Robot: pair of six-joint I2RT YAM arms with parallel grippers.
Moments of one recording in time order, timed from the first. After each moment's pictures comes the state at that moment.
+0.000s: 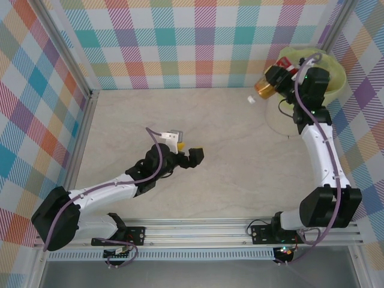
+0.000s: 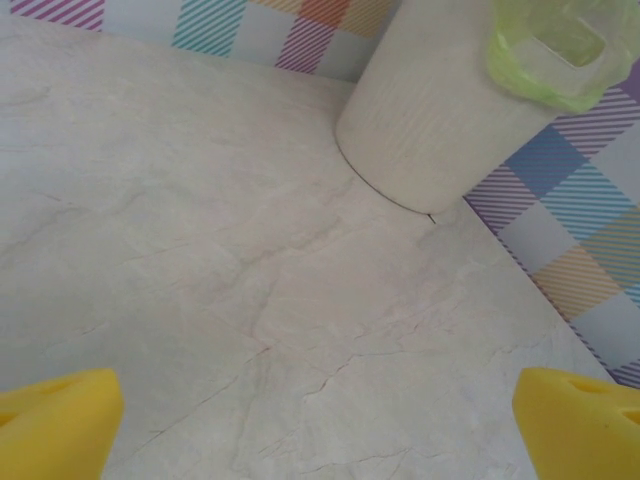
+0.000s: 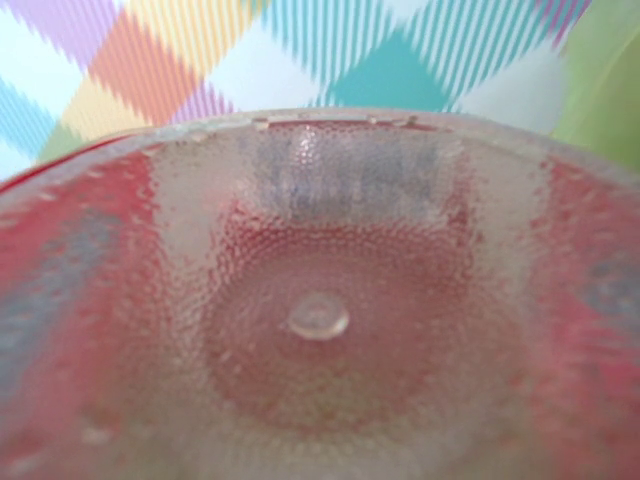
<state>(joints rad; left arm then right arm) -0.79 1.22 0.63 0.31 -0.07 -0.54 -0.07 1.42 1.43 -0.16 -0.39 0.68</state>
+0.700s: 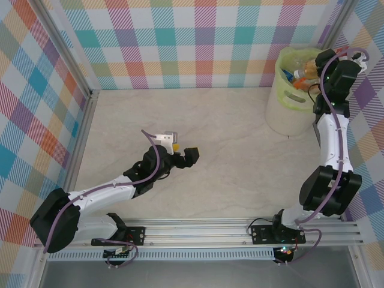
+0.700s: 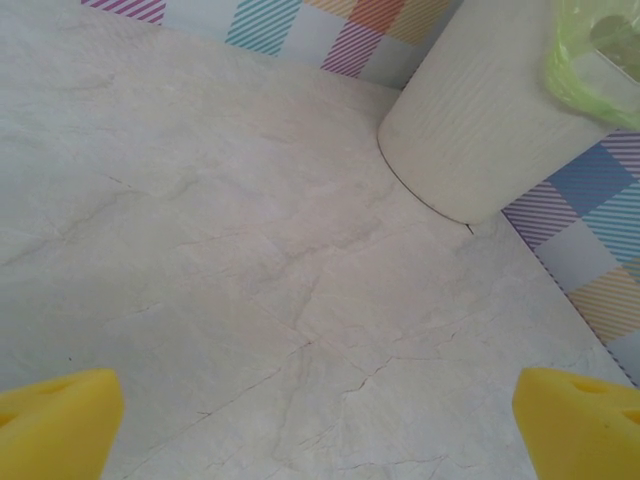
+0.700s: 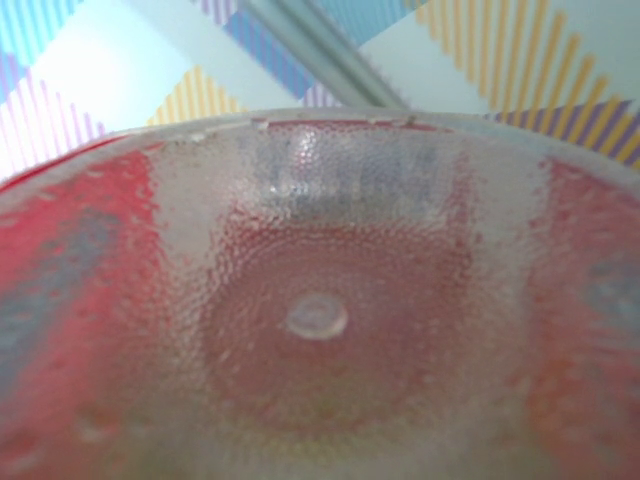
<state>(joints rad) -0.76 1.21 0.58 0.32 -0.10 -0.57 -0.28 1.56 1.52 0.02 0.02 0.79</state>
